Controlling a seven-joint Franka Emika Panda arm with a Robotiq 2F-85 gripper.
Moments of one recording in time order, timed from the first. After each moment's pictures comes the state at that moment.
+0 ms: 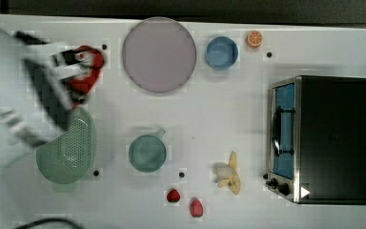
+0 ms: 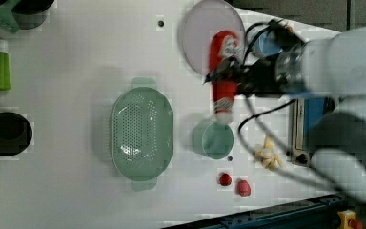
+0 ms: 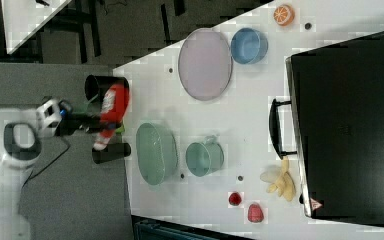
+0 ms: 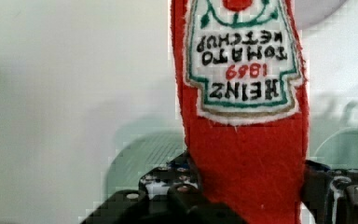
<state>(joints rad) -0.05 0.35 0.55 -1.65 -0.17 0.34 0.15</state>
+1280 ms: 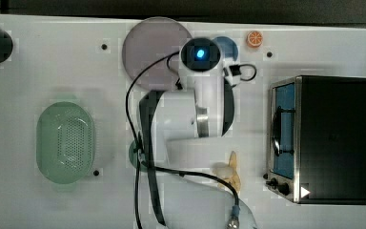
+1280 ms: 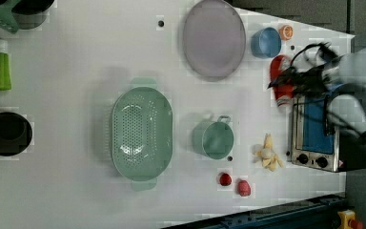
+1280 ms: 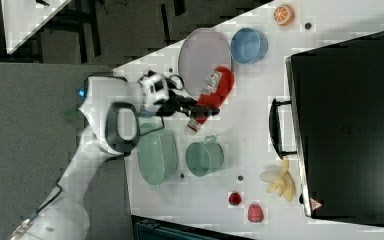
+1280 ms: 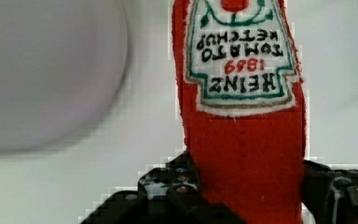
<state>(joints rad) -0.27 0.35 0.25 -1.99 -0.21 0.62 -0.20</state>
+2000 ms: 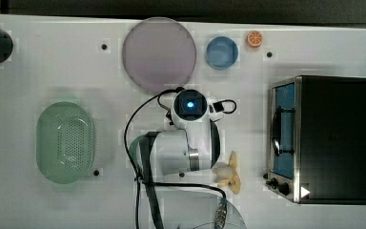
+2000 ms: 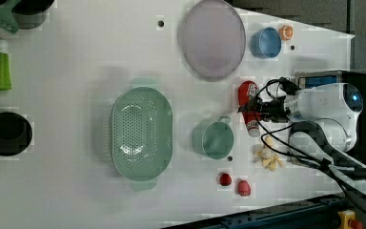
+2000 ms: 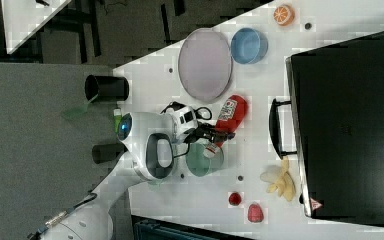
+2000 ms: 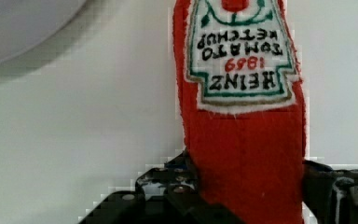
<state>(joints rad) -0.28 0.36 0.26 -2.28 -0.20 0.94 -0.21</state>
